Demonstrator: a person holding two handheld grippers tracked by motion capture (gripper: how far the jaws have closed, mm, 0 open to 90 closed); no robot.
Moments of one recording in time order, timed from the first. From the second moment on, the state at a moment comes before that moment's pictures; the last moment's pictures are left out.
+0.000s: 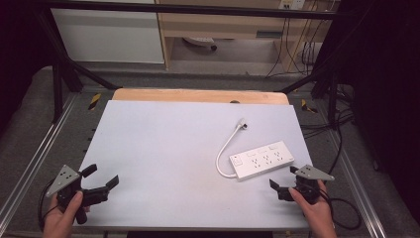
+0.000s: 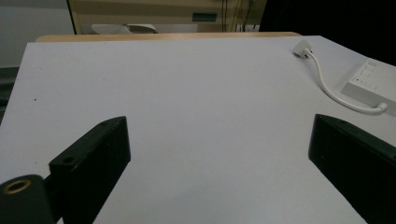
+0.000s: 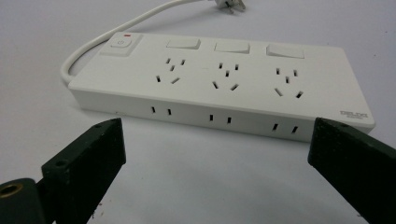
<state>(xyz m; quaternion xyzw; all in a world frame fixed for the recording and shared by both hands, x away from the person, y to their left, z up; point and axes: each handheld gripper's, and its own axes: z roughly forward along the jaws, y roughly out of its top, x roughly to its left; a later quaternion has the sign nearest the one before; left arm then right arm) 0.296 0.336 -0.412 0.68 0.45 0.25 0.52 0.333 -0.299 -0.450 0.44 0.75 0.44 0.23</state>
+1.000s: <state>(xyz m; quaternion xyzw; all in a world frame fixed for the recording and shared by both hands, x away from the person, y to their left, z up) 0.296 0.334 -0.412 0.69 0.45 0.24 0.52 0.324 -0.295 -0.440 0.43 0.76 0.44 0.21</state>
